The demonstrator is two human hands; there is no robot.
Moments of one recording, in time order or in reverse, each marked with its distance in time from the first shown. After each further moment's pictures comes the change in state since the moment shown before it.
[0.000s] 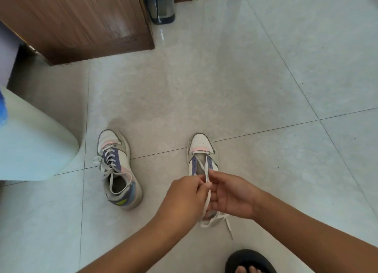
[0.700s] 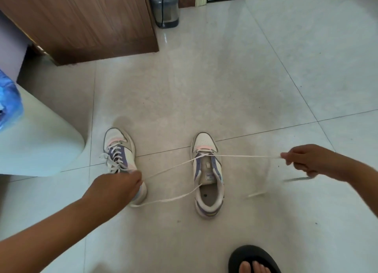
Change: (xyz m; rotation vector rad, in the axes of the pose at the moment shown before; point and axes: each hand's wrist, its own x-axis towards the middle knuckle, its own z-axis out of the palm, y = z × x) left_hand 0.001 -0.113 -0.105 0.933 0.112 0.371; right_hand -0.069 -0.082 -0.135 -0.966 0.552 -0.189
